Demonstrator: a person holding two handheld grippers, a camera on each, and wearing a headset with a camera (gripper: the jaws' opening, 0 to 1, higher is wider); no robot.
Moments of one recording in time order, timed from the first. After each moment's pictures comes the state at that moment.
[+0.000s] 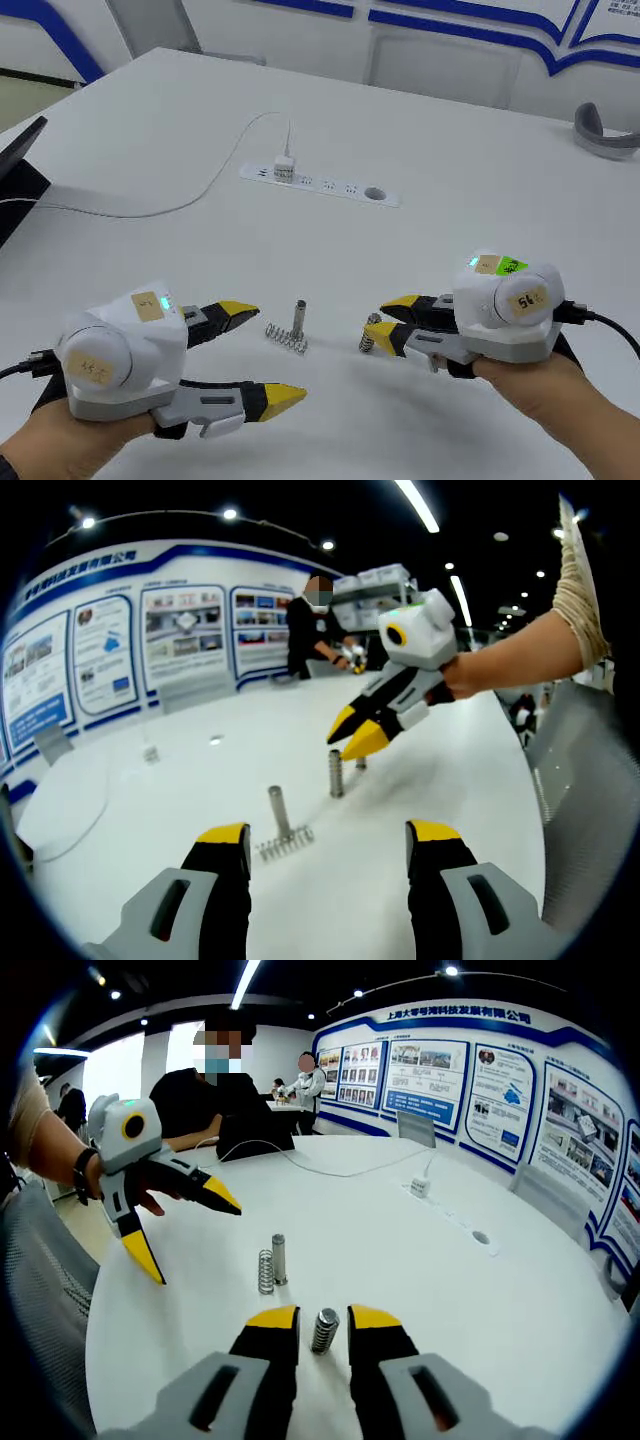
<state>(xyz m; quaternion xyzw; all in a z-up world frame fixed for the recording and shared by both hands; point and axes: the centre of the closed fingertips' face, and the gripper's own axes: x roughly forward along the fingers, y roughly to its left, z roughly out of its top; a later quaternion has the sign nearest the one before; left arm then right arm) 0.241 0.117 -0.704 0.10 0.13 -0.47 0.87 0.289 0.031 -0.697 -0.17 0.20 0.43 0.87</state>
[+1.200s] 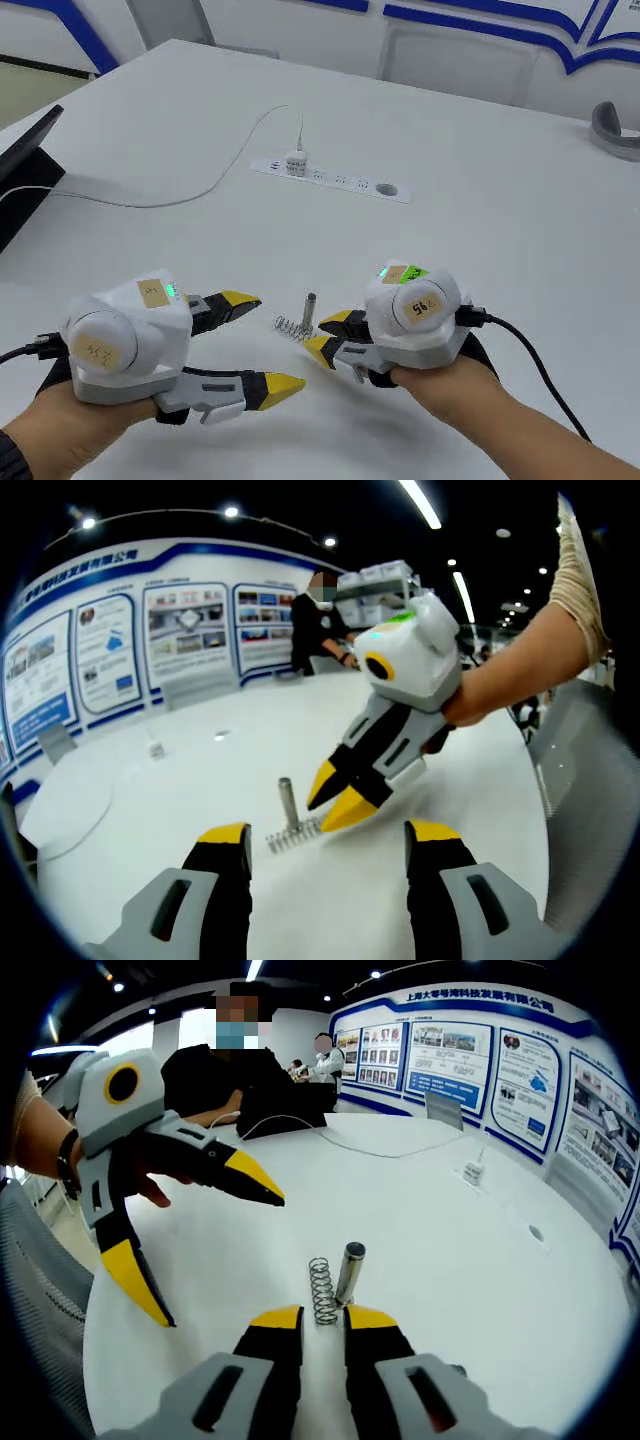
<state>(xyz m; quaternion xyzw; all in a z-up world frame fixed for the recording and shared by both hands) 0.243 0.126 -0.707 0.10 0.13 -0.46 0.87 0.282 0.104 -0.751 -0.18 0.25 0.45 0.83</state>
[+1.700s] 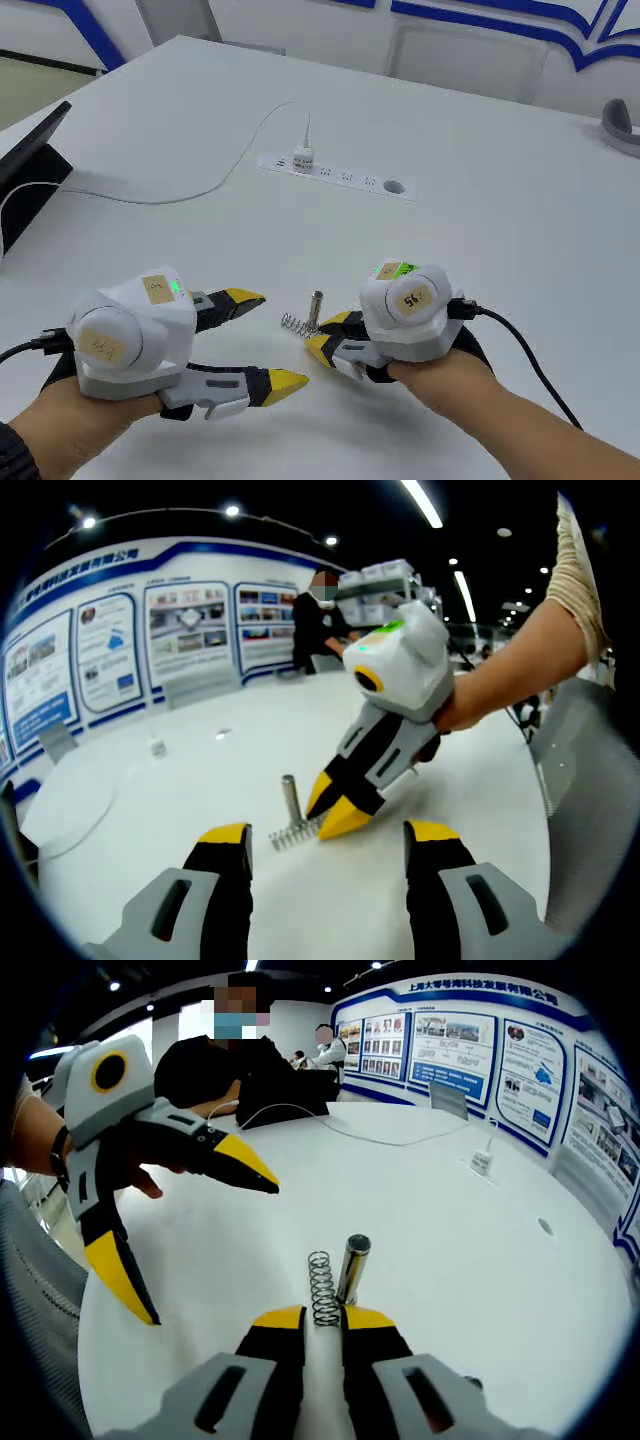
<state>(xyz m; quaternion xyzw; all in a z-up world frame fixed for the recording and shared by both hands) 0.244 0.128 -0.708 0.10 0.13 -0.46 0.87 0.285 0.107 -0.764 -0.19 0.28 0.46 0.82</state>
